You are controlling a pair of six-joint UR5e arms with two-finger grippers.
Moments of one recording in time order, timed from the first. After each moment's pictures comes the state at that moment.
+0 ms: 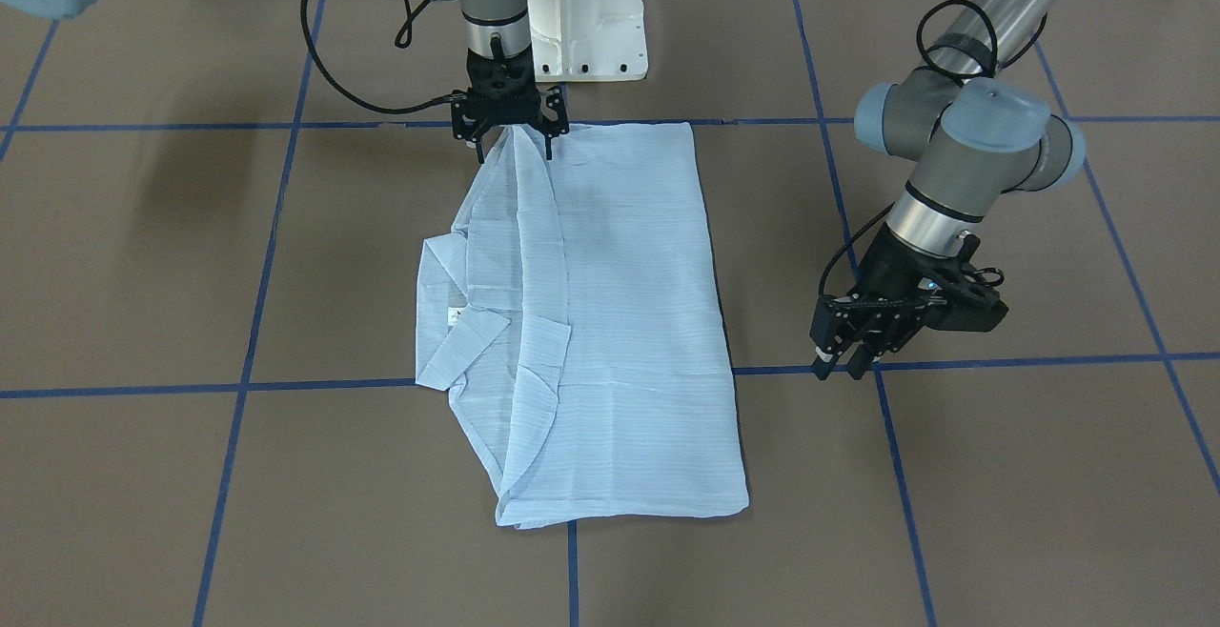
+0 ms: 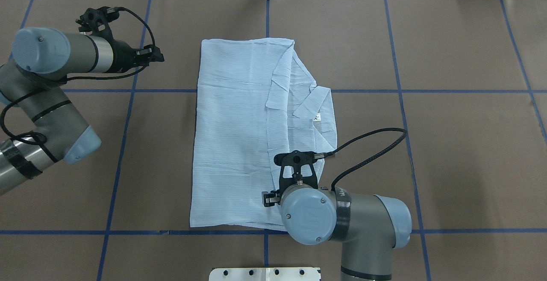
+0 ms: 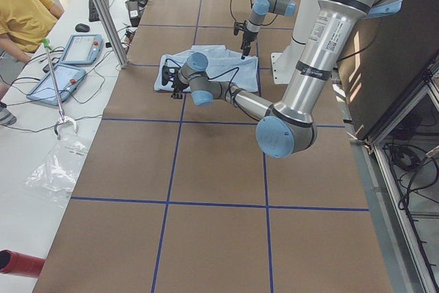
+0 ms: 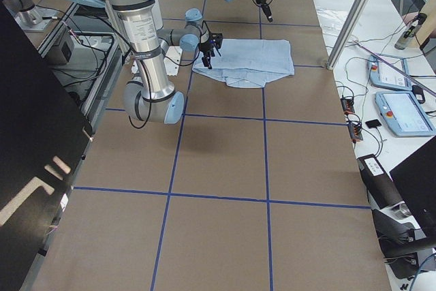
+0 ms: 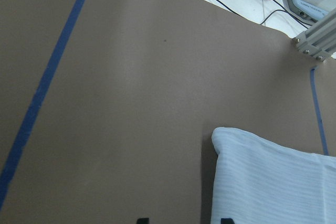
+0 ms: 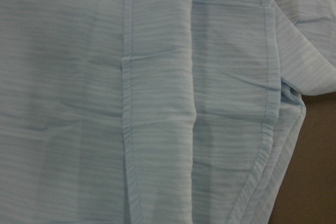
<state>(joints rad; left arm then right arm) -0.83 -1.96 -1.49 -2.42 -1.81 -1.30 0.18 -1.01 1.85 -1.63 1.44 1.32</state>
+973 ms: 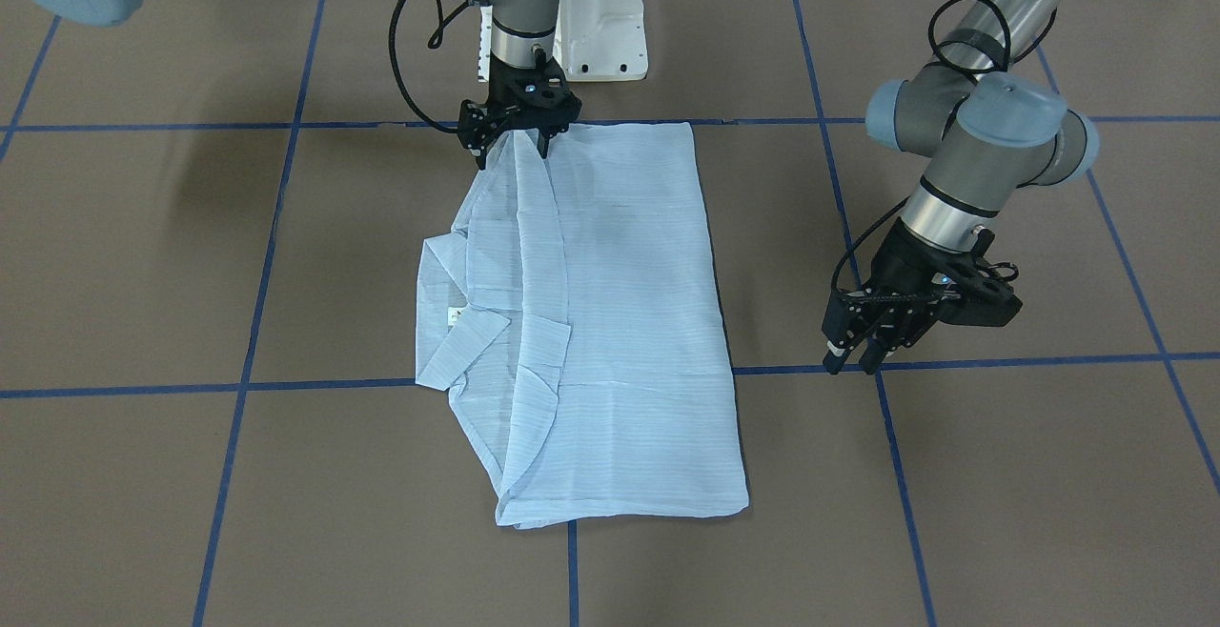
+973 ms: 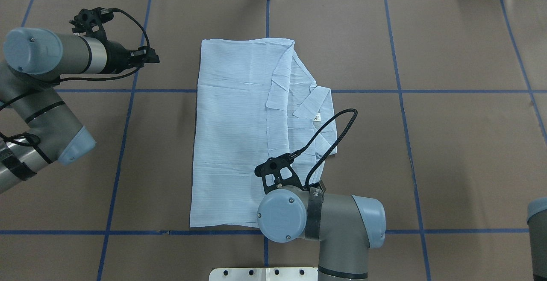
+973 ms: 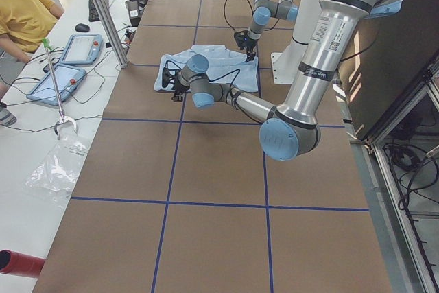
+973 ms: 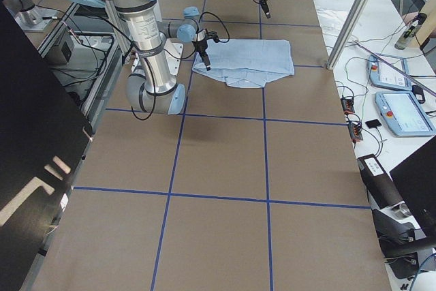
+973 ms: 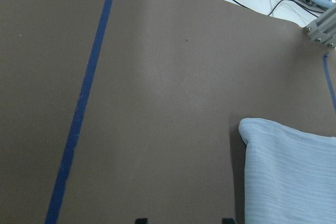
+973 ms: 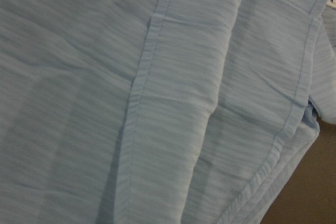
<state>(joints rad) -0.84 -1.94 -1.50 -2.42 -1.82 -1.29 0.18 -0.94 1.77 -1.77 1.44 1.05</state>
